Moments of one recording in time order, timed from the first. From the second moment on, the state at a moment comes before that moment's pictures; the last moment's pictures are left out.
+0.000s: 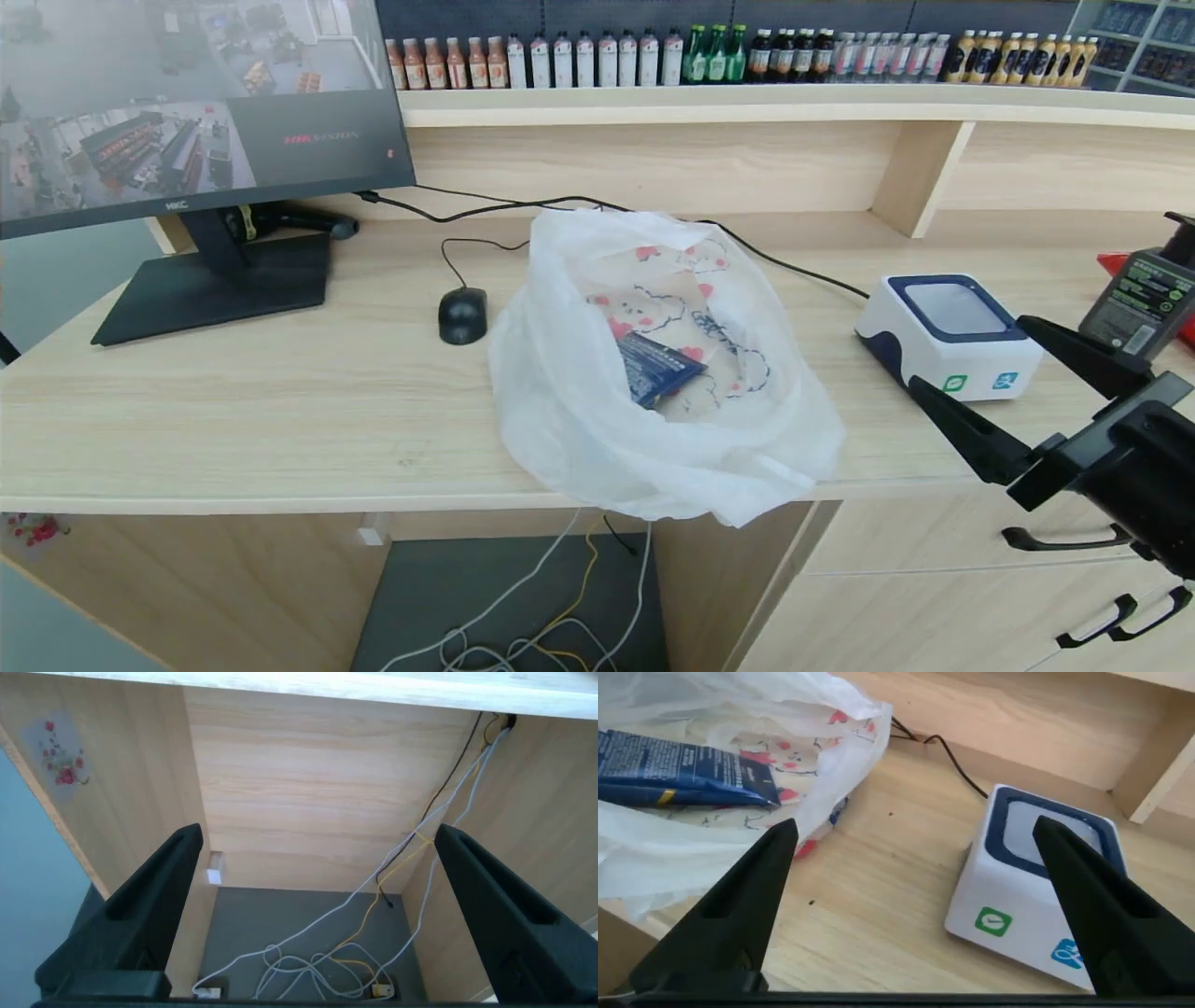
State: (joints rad) left arm 0.00 0.00 0.00 0.00 0.00 0.00; right arm 0.25 1.42 -0.17 -1.49 0.18 -0.24
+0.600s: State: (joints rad) left arm 0.00 0.00 0.00 0.00 0.00 0.00; right arm 0.31 1.40 -0.18 -1.51 0.11 -0.18
